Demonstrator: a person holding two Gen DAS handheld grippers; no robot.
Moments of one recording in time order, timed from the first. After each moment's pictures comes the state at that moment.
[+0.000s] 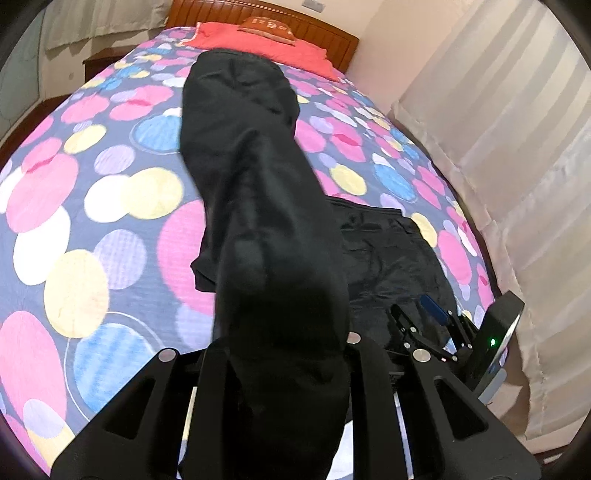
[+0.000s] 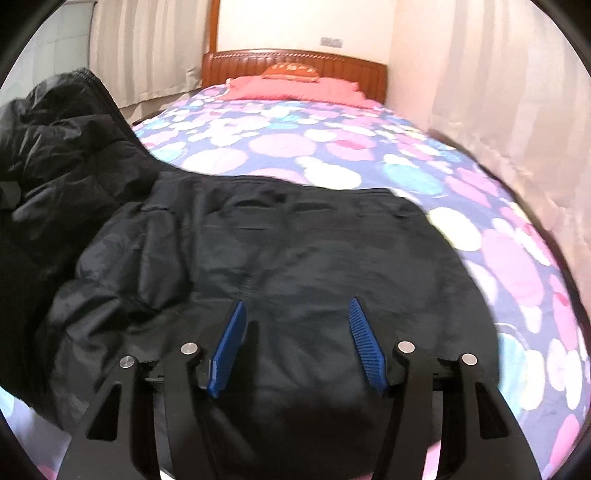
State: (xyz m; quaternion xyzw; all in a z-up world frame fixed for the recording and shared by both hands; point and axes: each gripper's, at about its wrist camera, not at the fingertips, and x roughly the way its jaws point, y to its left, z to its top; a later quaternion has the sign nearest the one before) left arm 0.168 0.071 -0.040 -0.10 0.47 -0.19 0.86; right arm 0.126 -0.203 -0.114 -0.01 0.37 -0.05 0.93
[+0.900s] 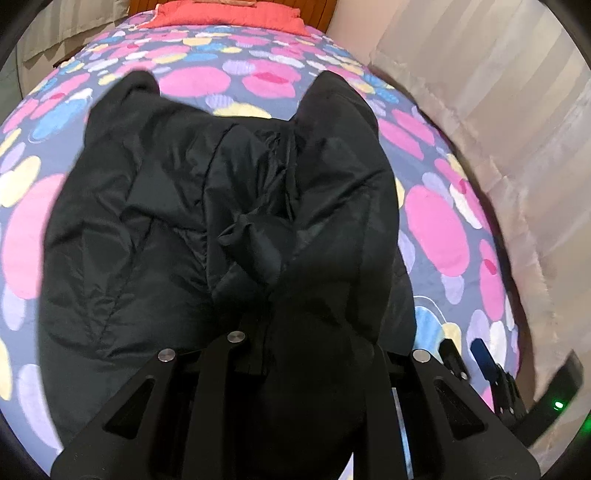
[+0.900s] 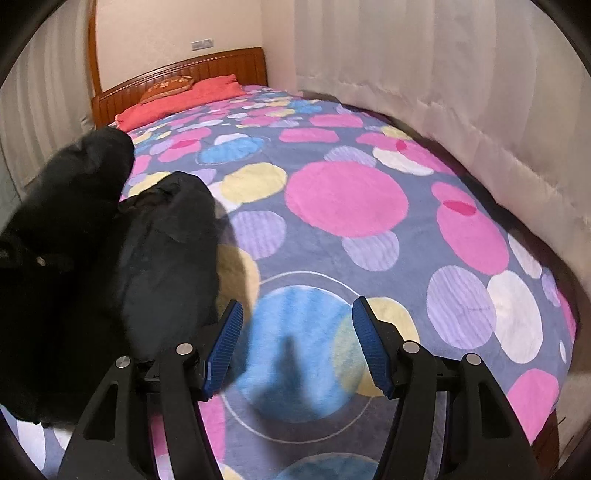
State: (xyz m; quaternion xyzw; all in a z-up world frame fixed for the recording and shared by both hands) left arm 0.181 -0.209 -0.115 -0.06 0.51 -0.17 0.84; right arm 0.050 -0.401 -0.135 0.11 0.38 -0.20 0.90
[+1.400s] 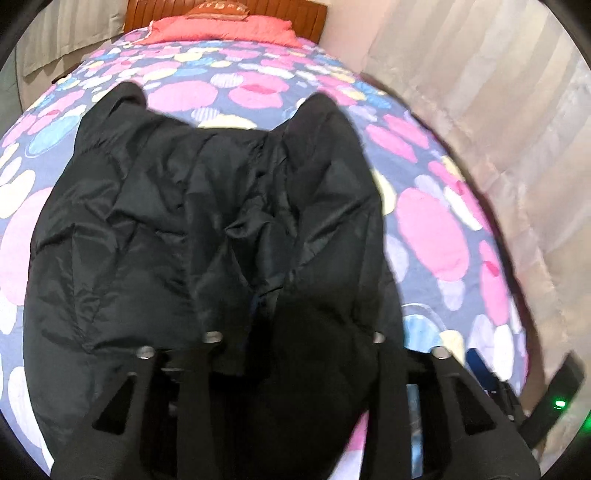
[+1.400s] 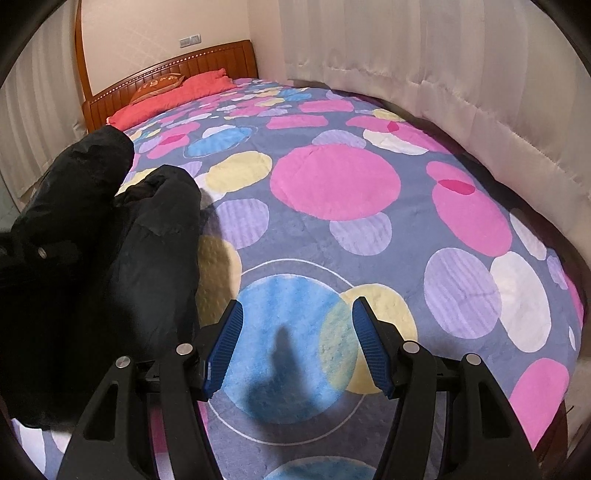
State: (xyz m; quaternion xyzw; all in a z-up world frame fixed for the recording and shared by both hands) left arm 0.167 -0.232 -0.107 -0.05 0.48 -0.18 0.86; right arm 0.045 -0.409 -0.147 0.13 0.39 -0.20 0.89
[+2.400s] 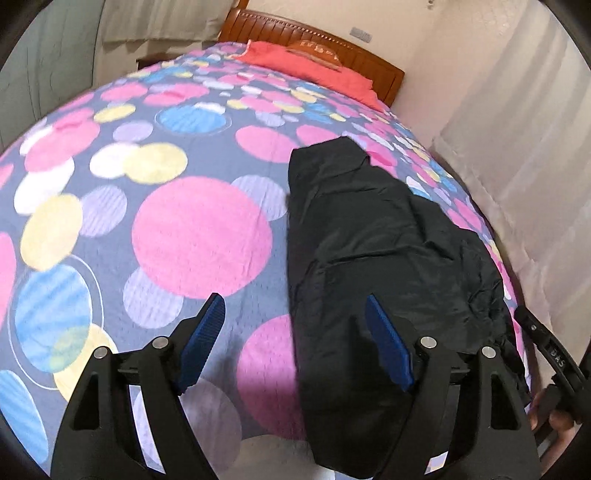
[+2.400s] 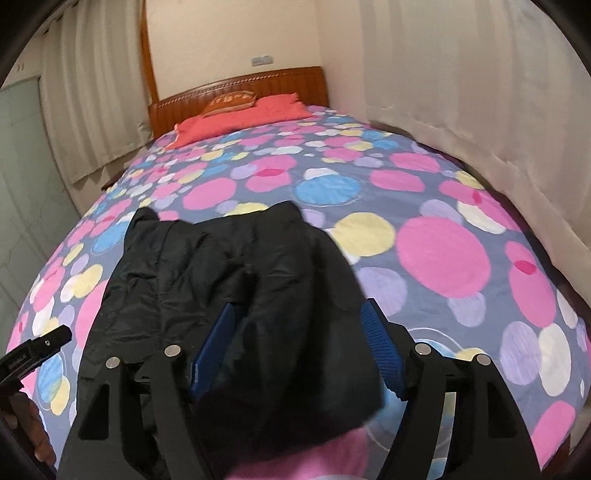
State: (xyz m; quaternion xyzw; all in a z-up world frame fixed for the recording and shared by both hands) left arm 0.142 0.005 -0.096 -0.15 0.42 -0.08 0.89; right arm 0.097 -0.299 -0.068 0.09 0.35 -0.09 0.93
